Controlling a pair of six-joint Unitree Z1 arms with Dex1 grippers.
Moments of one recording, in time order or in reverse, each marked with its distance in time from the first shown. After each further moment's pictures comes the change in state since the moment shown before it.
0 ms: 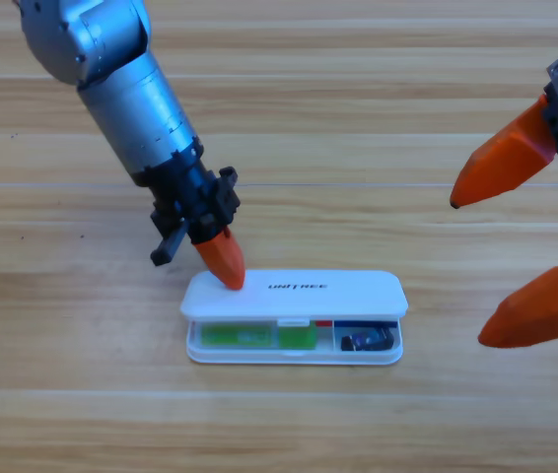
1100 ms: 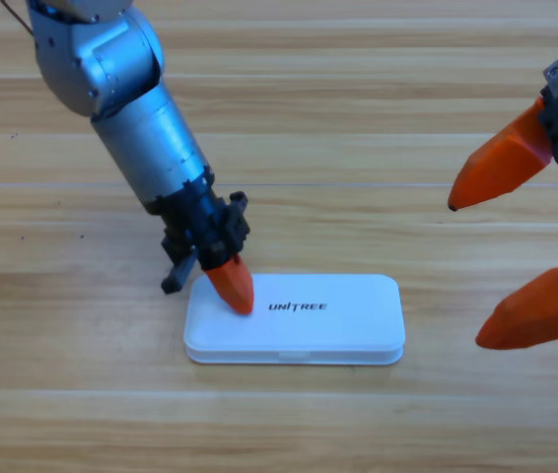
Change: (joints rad) arm 0 -0.037 0.000 0.089 -0.099 0.000 -0.023; arm 1 0.000 0.005 0.000 0.000 0.001 0.001
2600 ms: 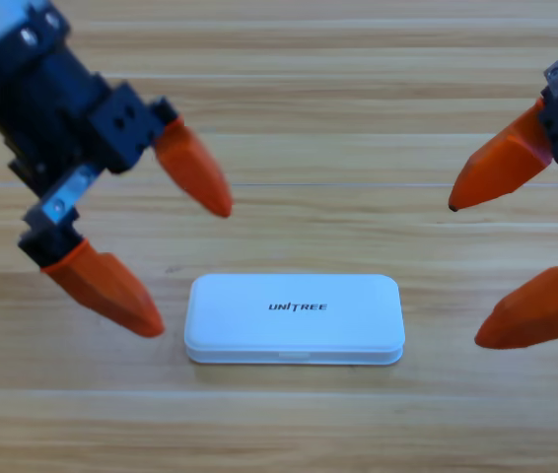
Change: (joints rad) arm 0 -0.163 -0.528 -0.029 0.283 -0.058 -0.071; arm 1 0.000 0.000 0.000 0.000 0.000 0.011
